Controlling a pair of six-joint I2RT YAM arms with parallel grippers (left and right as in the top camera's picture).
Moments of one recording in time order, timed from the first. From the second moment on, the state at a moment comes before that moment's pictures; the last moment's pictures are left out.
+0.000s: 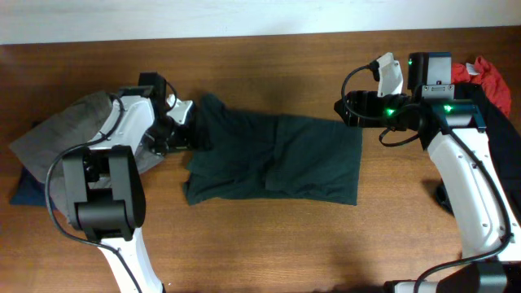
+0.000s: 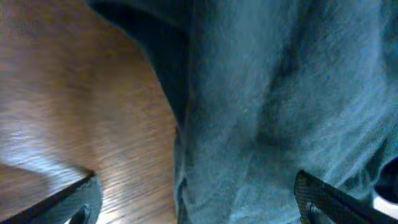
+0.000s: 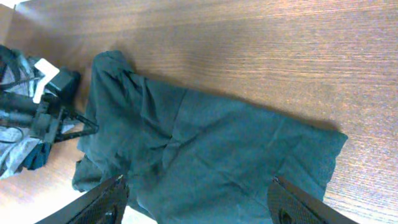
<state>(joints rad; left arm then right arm) -0.01 2.13 1.54 -0.97 0.38 0.15 -0.01 1.52 1.37 -0.80 -0.49 0.07</state>
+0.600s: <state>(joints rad) -0.16 2.12 1.46 -0.85 0.47 0.17 -0.01 1.52 1.37 -0.82 -0.49 0.07</state>
